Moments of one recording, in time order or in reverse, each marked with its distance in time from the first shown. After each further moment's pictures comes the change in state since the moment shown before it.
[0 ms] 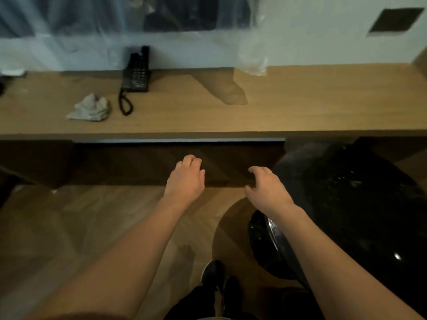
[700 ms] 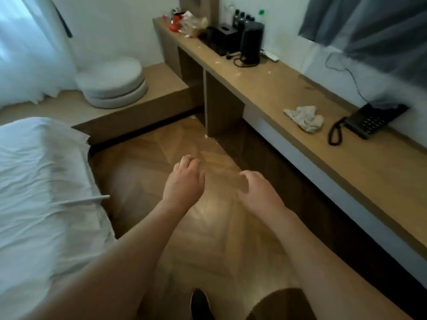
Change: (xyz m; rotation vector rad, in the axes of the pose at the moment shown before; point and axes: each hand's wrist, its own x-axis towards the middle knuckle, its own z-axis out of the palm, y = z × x) left_hand -0.275 -0.330 -0.098 -0.107 0.494 -0.866; right_hand -0.068 -0.372 0.233 -0.289 -0.495 -0.842
